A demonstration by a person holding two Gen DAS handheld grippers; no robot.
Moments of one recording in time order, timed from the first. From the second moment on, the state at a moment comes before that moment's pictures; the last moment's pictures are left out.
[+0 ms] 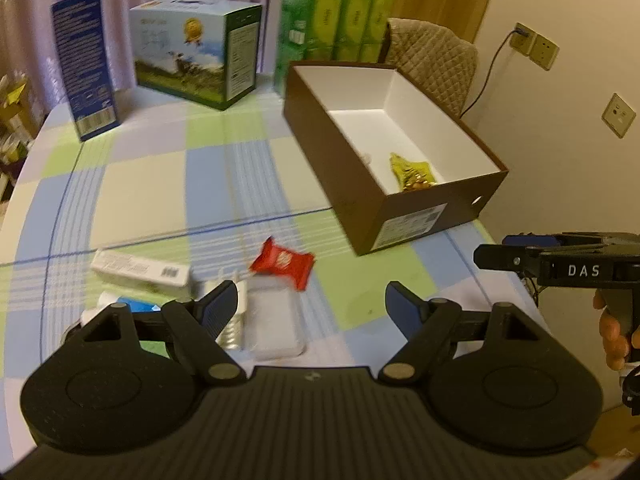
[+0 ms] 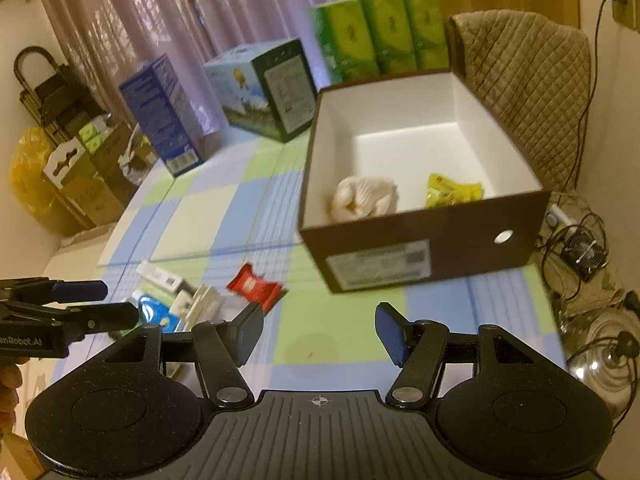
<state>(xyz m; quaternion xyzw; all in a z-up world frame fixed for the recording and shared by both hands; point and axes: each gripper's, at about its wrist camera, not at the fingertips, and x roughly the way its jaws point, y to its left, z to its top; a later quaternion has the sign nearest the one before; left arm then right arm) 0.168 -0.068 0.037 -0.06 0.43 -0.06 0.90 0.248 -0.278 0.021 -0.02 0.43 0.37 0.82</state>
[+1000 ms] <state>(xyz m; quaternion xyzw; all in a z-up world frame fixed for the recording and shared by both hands) 0.103 0.060 -0.006 -0.11 0.47 0.05 0.88 0.182 -0.159 -0.041 -0.09 0.47 0.42 0.77</state>
